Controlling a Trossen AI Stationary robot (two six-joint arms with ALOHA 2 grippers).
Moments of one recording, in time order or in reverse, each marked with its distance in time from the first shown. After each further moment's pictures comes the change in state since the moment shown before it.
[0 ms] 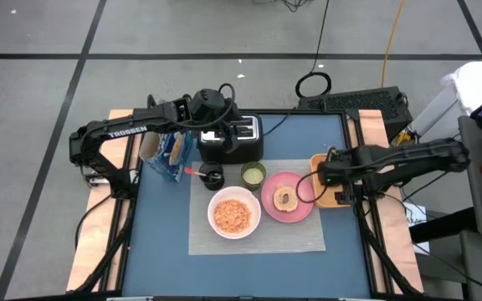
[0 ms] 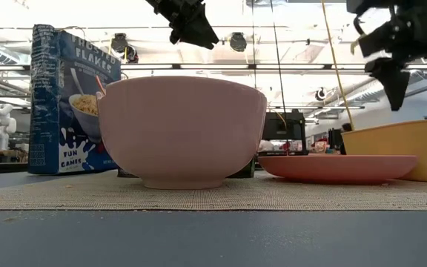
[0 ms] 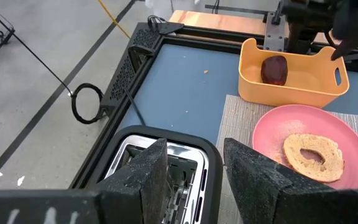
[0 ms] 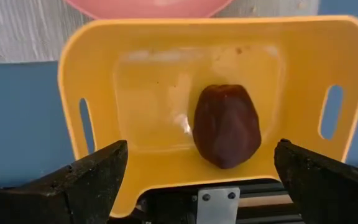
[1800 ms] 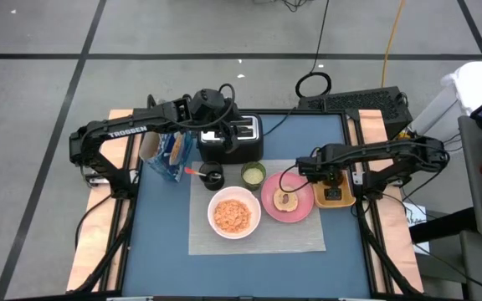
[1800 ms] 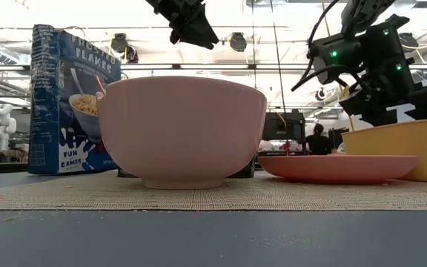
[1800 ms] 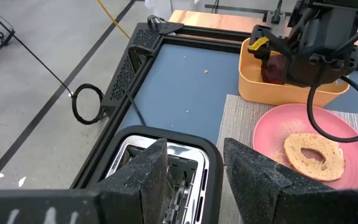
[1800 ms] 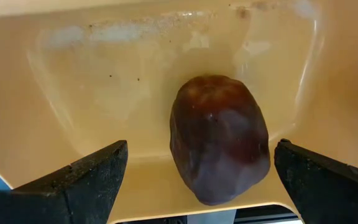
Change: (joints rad) left arm 0.000 0.000 0.000 0.000 0.000 0.008; right arm -0.215 0.323 -0.089 0.125 0.000 -0.136
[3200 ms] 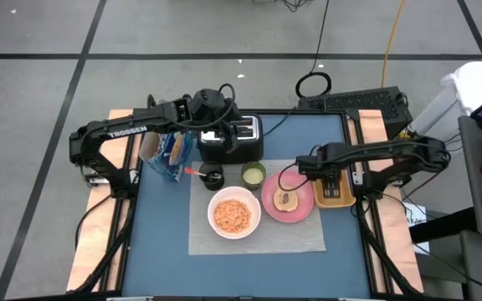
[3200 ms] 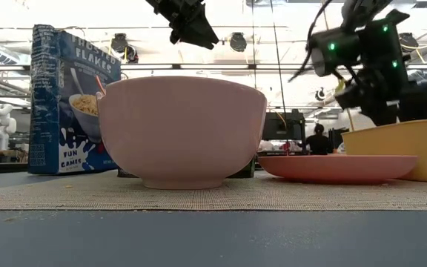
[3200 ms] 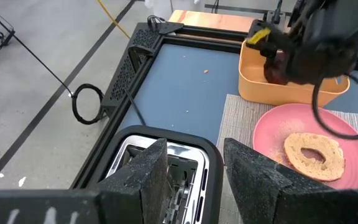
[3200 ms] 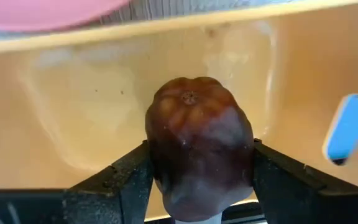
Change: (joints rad) left arm 0.000 0.000 0.000 0.000 0.000 0.000; right arm 0.001 -0.025 0.026 0.000 0.055 0.019
